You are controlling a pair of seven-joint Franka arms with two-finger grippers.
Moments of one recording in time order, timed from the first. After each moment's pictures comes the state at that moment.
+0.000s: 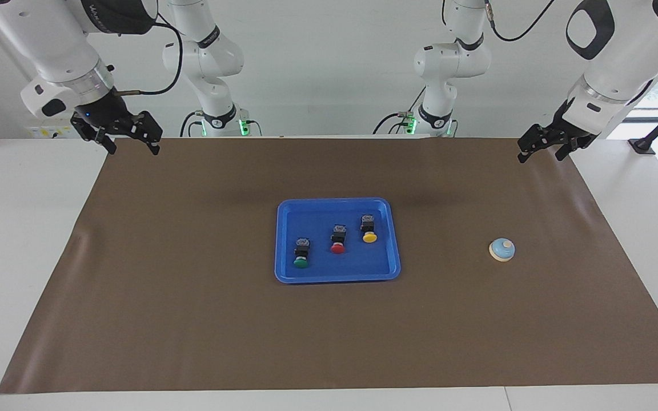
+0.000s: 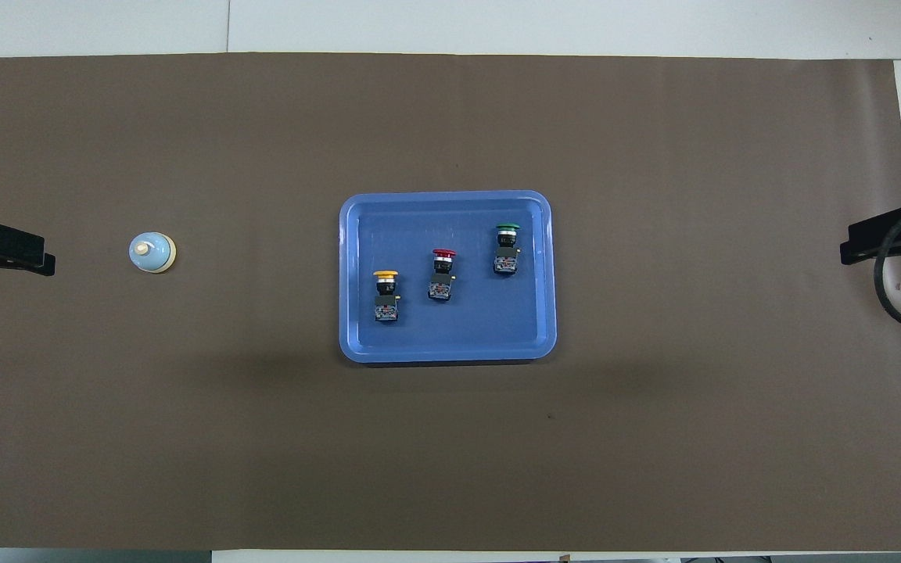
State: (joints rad) left arm -0.02 -0.04 0.04 -1.68 -0.03 1.57 0.01; right arm 0.00 -0.02 -0.06 -1.60 0.03 1.49 0.02
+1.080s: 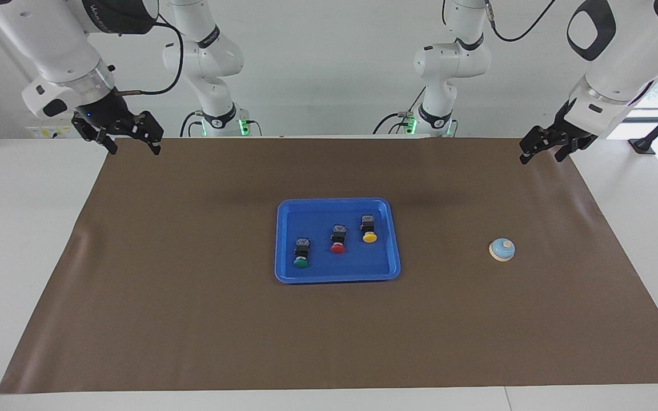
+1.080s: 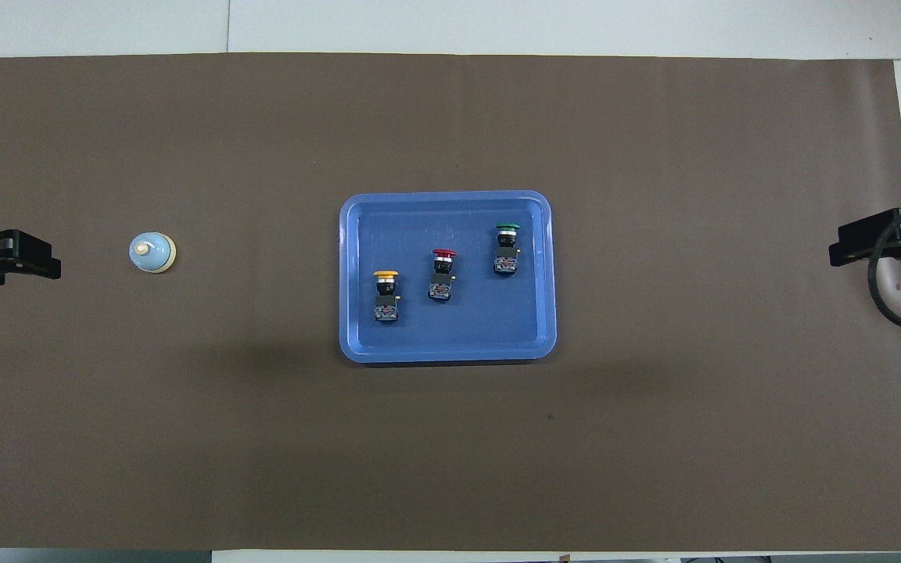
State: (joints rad) left arm -0.02 -0.06 0.05 -1.80 -0.03 1.70 0.01; right arm 0.01 -0.02 -0.06 -1.60 0.03 1.50 0.02
